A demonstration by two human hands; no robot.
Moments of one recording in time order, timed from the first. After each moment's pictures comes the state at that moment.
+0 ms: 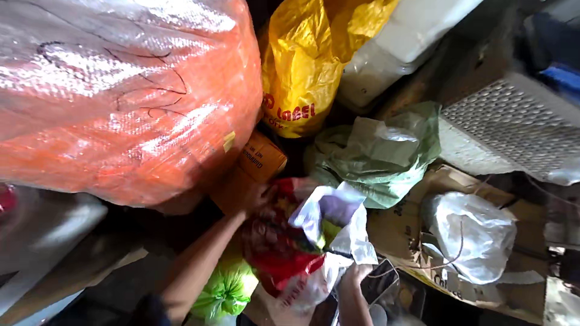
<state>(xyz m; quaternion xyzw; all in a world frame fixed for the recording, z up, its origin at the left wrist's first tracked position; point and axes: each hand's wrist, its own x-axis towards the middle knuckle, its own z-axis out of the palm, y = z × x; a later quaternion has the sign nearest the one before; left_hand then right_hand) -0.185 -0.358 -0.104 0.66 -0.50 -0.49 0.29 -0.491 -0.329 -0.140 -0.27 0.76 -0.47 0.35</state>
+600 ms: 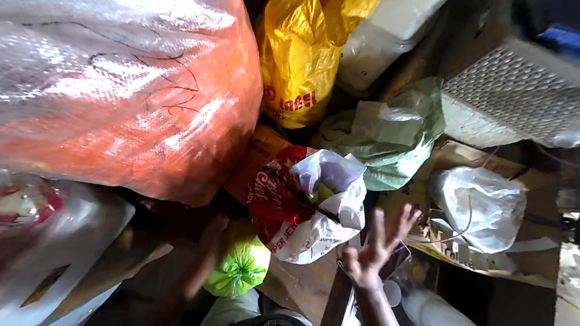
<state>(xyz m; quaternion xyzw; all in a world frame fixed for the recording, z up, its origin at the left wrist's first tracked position) -0.148 -0.173 -0.122 0.80 -0.46 -0.32 0.19 -0.465 -0.325 -0.049 -0.79 0.45 -0.41 0.08</state>
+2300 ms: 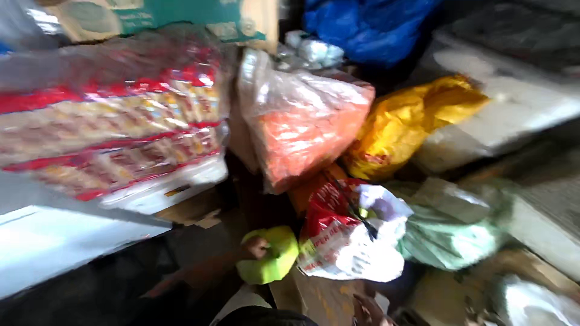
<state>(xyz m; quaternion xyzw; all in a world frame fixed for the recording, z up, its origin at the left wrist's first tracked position) -0.170 -0.055 -0.145 0.72 -0.48 -0.48 0.14 -0.544 -0.222 -0.071 -0.82 0.45 -0.07 0.35</state>
